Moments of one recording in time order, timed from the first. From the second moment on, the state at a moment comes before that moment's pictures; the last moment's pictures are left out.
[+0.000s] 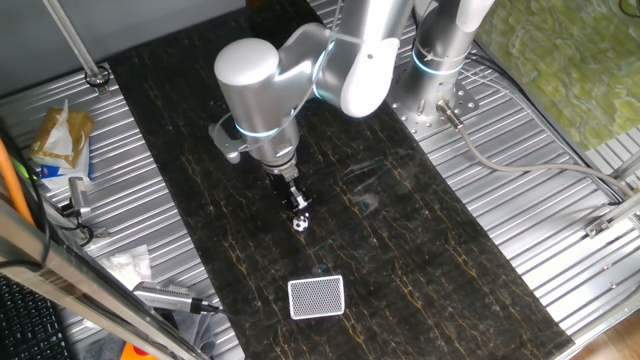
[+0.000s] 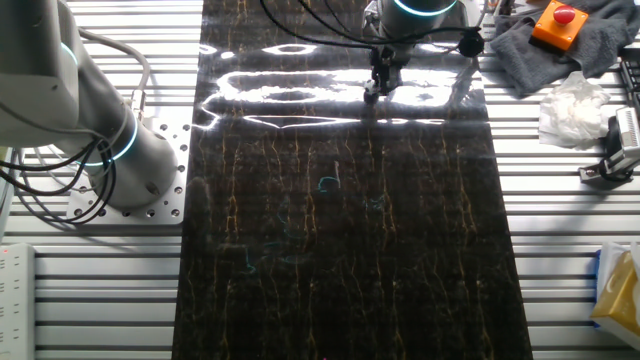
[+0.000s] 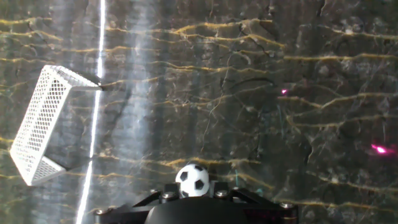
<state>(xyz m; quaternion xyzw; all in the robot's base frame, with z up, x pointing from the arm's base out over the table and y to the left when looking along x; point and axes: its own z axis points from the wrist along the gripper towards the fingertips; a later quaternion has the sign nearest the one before) 0.471 0.168 0.052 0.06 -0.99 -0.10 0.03</state>
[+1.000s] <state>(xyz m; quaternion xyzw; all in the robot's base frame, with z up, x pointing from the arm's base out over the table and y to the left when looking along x) 0.463 0.168 0.042 0.07 -0.99 -0.10 0.02</state>
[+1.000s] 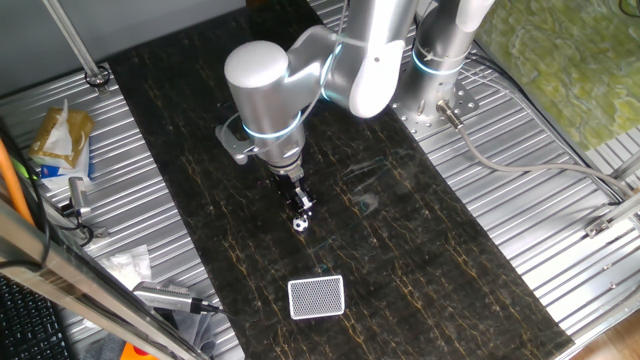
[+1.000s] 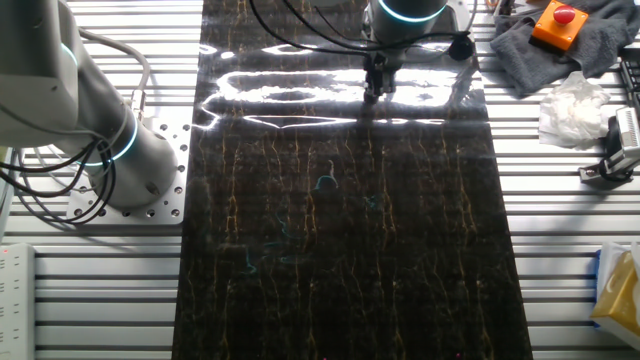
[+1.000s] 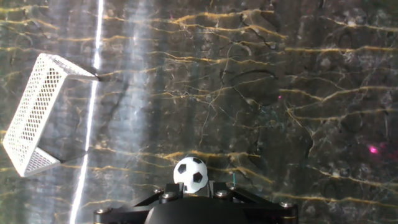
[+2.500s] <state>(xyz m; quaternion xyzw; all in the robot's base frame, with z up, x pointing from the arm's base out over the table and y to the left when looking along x) 0.500 0.222 0.062 0.02 -0.99 -0.12 0.03</state>
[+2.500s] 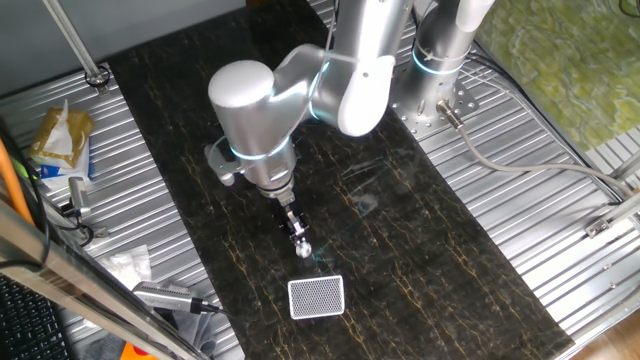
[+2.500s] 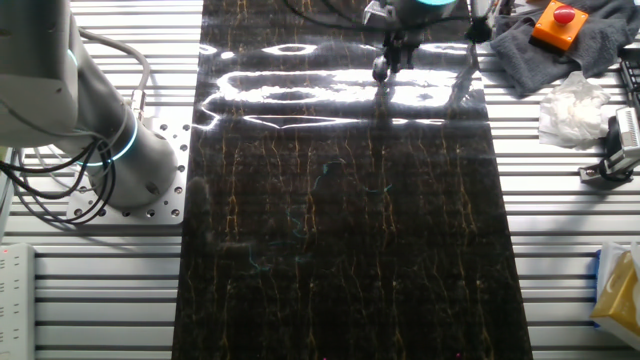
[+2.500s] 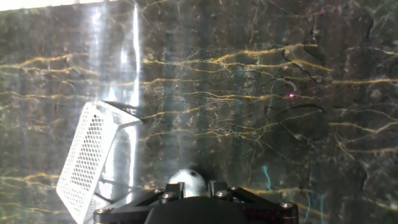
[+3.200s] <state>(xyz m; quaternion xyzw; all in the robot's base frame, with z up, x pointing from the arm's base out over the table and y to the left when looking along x) 0.499 0.219 0.062 0.04 -0.99 -0.10 0.03</state>
